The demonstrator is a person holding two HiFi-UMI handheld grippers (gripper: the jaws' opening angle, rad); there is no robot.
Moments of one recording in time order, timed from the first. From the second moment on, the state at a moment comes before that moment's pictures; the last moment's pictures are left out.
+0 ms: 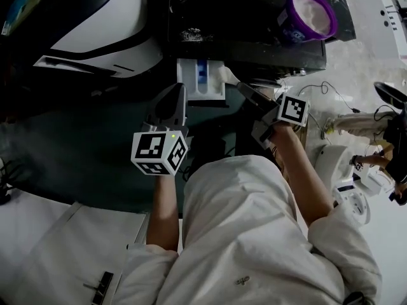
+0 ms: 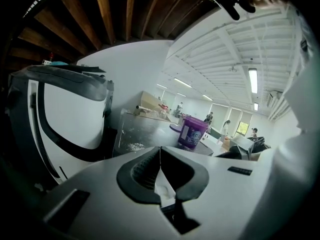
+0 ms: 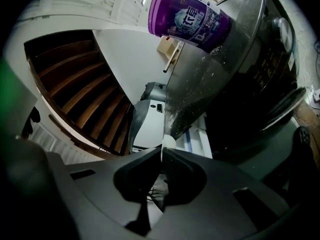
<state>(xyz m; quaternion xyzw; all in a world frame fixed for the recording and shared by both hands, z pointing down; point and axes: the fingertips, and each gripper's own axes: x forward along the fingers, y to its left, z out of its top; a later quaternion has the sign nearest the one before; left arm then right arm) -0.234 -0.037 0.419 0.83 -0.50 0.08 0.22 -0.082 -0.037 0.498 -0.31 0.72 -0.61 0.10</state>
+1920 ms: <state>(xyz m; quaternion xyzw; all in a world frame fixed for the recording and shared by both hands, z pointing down) -0.206 -0.024 0.491 0.85 -0.43 0.12 0.27 -0.105 -0.056 0.568 -0.43 0.82 -0.37 -0.12</state>
